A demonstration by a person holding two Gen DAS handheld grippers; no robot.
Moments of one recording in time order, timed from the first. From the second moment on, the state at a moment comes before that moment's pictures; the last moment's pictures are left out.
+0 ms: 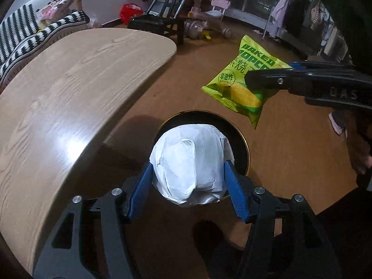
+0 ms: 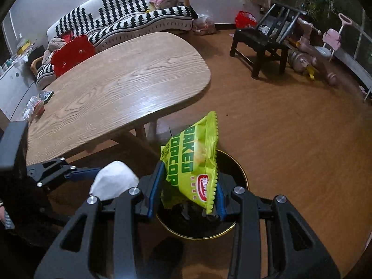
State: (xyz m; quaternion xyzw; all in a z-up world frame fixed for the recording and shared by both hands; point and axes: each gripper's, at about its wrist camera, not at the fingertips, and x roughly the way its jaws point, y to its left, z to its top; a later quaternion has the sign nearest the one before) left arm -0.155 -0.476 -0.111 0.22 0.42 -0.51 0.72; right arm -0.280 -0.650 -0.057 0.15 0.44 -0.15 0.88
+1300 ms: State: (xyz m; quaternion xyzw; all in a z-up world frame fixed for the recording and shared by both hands) left arm -0.070 -0.367 -0.046 0.17 0.38 -0.42 0.81; right arm -0.156 -0.539 0.011 0.12 0.38 -0.05 0.91
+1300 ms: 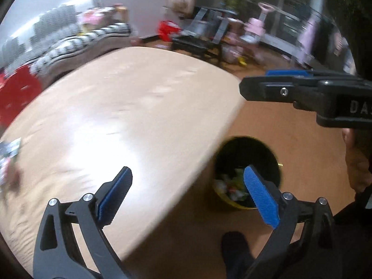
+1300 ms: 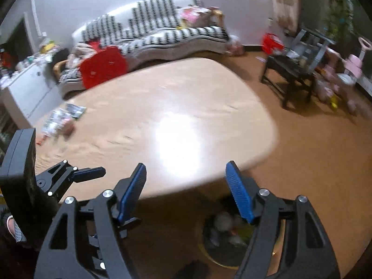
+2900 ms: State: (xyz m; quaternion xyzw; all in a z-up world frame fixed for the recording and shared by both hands) left arm 0.170 0.030 -0.076 0.08 0.46 -0.10 0.88; right arm 0.118 -0.225 -0.046 -0.04 0.42 0.16 0.89
